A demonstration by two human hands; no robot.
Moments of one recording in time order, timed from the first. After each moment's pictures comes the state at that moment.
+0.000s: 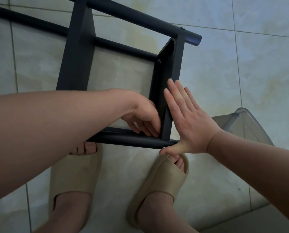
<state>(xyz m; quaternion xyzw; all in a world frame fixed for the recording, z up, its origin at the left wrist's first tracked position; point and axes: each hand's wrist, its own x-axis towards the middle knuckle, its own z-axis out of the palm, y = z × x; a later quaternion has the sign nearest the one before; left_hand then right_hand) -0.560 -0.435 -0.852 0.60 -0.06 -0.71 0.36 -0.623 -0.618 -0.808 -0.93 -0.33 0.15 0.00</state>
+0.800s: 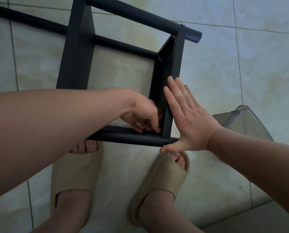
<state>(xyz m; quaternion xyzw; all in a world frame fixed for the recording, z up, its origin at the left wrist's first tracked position) -0.564 -0.435 -0.852 0.57 -0.06 -0.72 0.40 -0.623 -0.619 -0.809 -0.93 -0.33 0.15 0.01</state>
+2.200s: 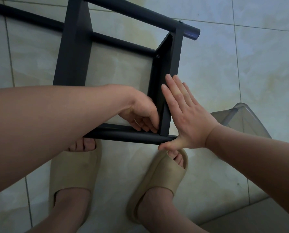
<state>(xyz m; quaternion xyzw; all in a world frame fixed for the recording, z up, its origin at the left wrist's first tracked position) -0.562 -0.436 -0.854 0.58 -0.04 -0.72 0.38 -0.623 -0.619 -0.811 -0.93 -0.34 0.15 0.01</state>
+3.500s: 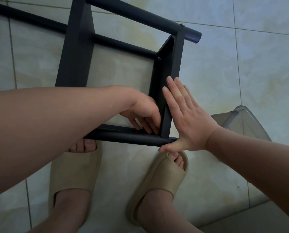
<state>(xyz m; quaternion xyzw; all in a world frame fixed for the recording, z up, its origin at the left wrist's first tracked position) -0.557 -0.434 -0.854 0.59 -0.11 -0.71 0.36 -0.623 -0.617 -0.807 -0.93 -0.33 0.16 0.01</state>
